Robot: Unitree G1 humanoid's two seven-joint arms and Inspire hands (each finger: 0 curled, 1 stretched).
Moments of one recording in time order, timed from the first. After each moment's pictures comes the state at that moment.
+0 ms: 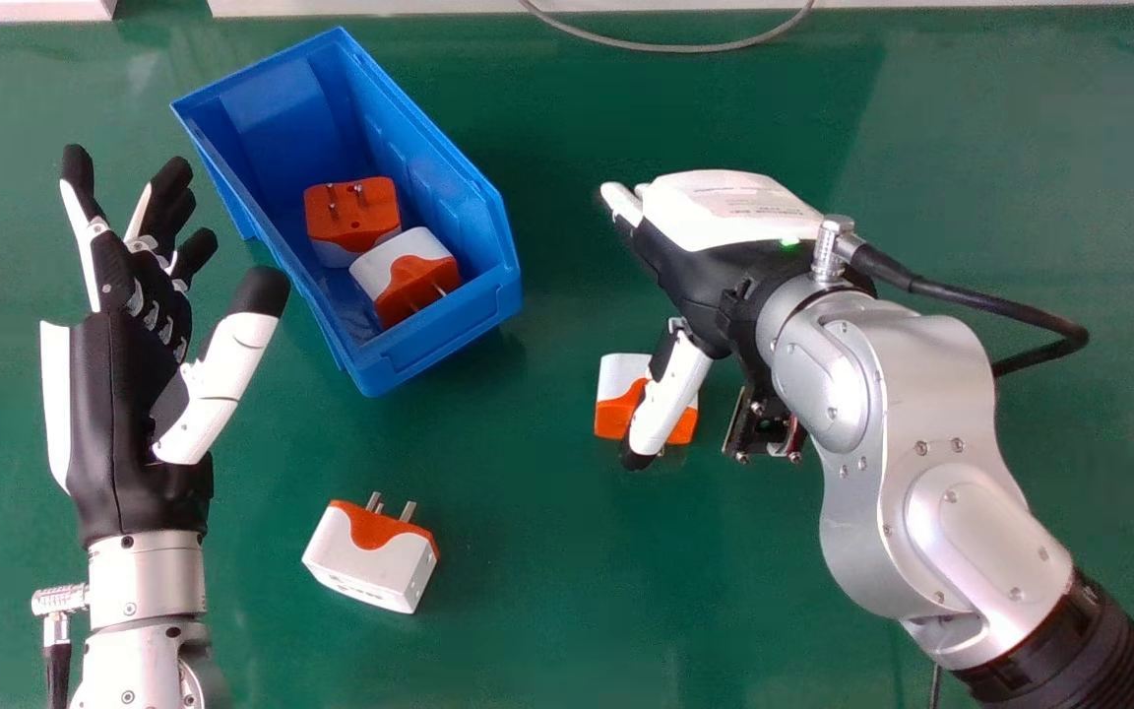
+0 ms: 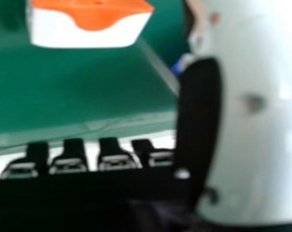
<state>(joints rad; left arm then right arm) -0.08 0.13 0.26 0.53 -0.14 -0.82 -0.09 -0.57 -0.29 0.61 -0.17 -1.07 0.65 0.78</state>
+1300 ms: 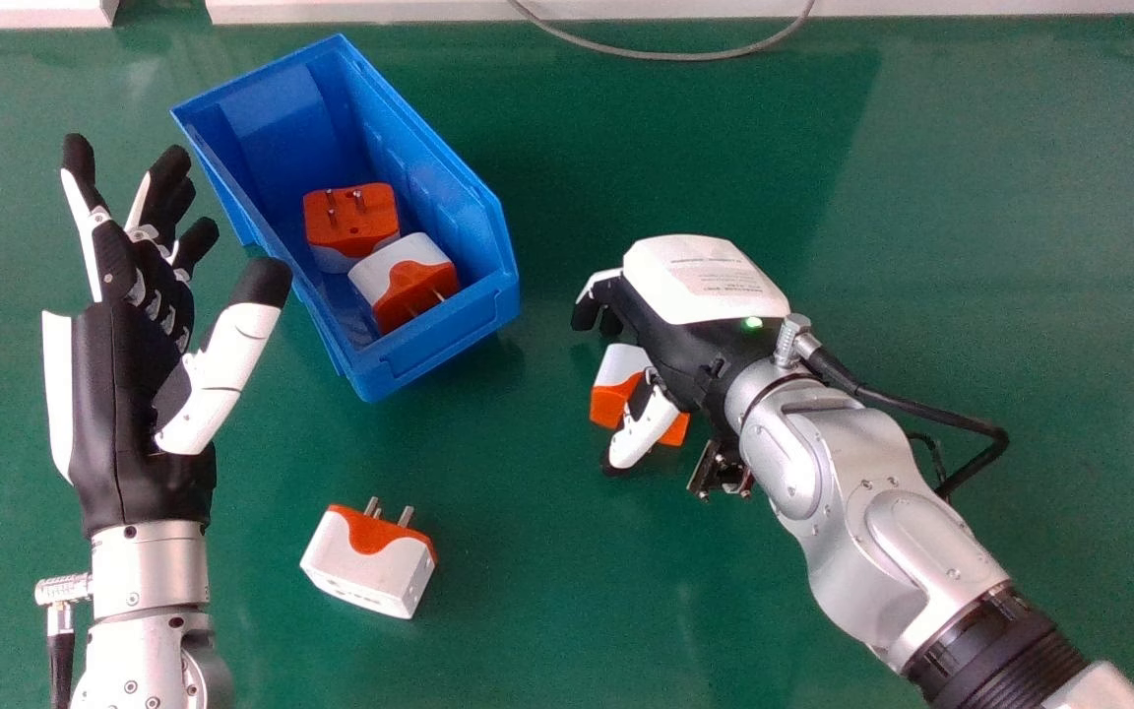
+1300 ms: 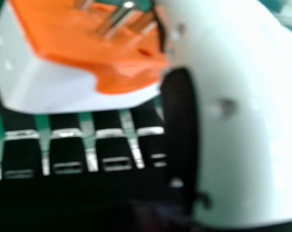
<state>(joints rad) -0.10 0.13 0.26 0.53 -0.15 -0.82 -0.10 -0.53 -0.19 0.54 0.37 -0.83 0.26 0.18</state>
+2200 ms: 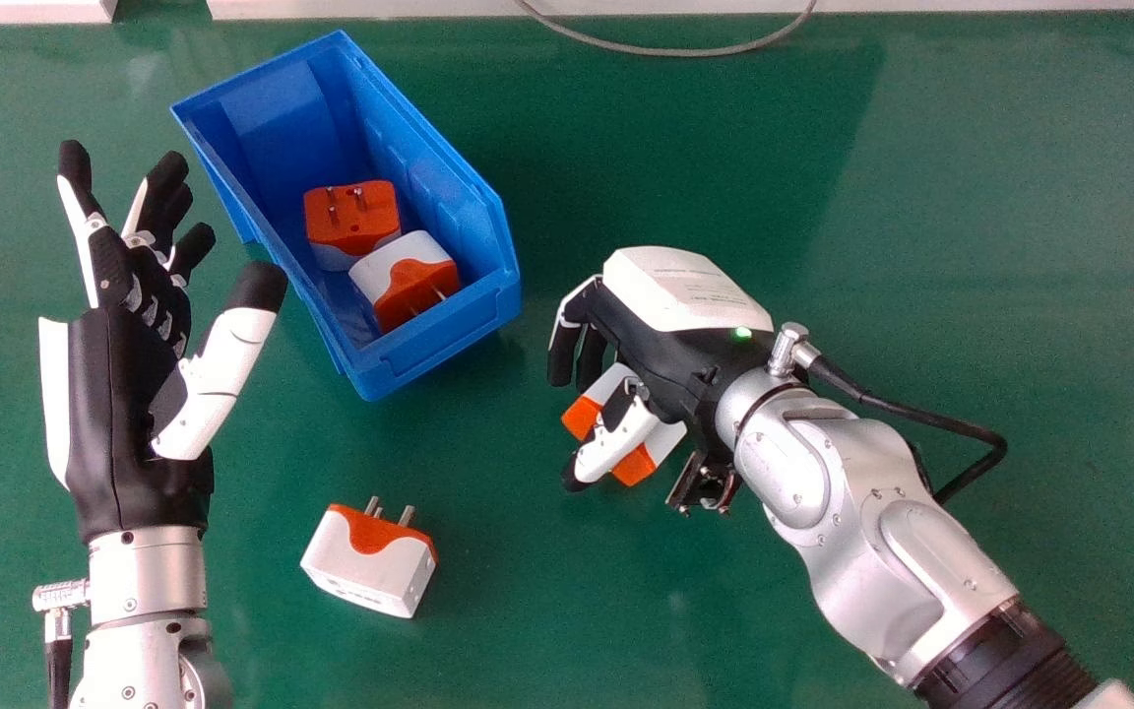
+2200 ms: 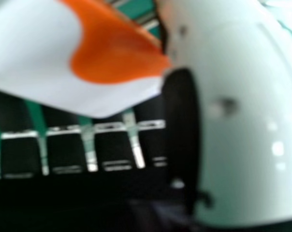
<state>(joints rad) -0.09 0.13 0.26 0.53 -0.15 -0.82 -0.10 -0.48 -0.20 0.54 0.28 -0.75 0.21 0.19</state>
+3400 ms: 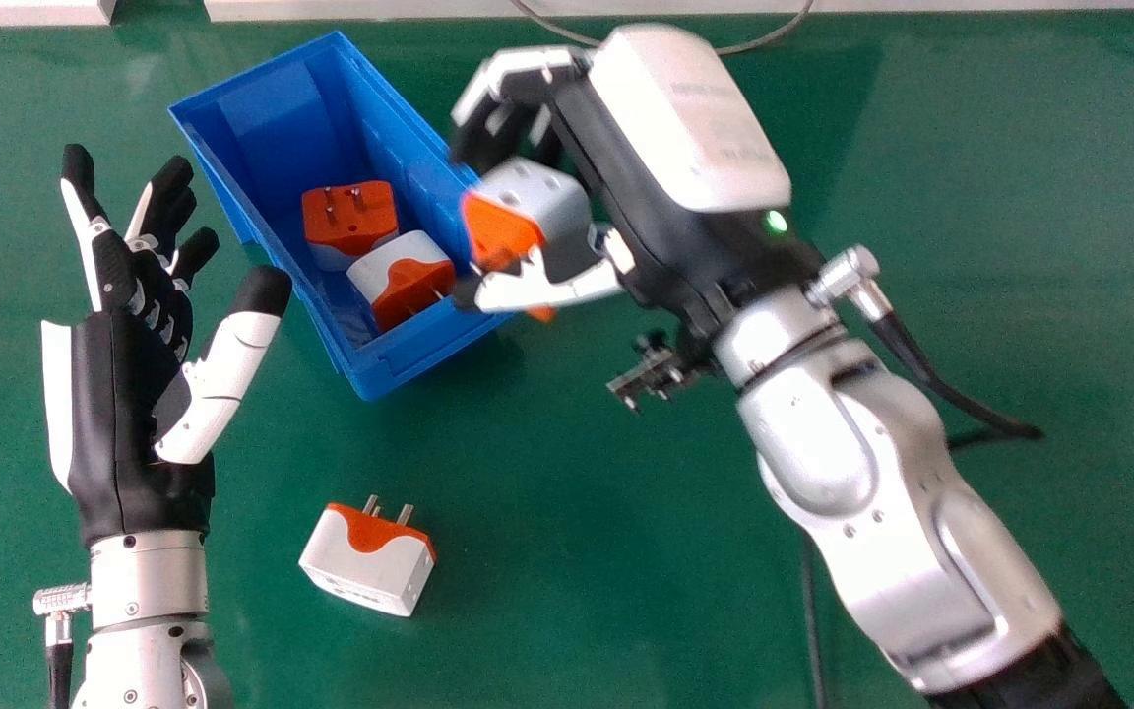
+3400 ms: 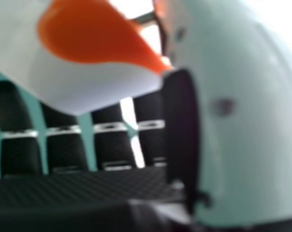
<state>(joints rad) -0.08 0.12 0.26 0.52 -0.14 -0.82 -0.08 -0.55 -0.10 0.43 0.05 -0.72 -0.02 -0.08</state>
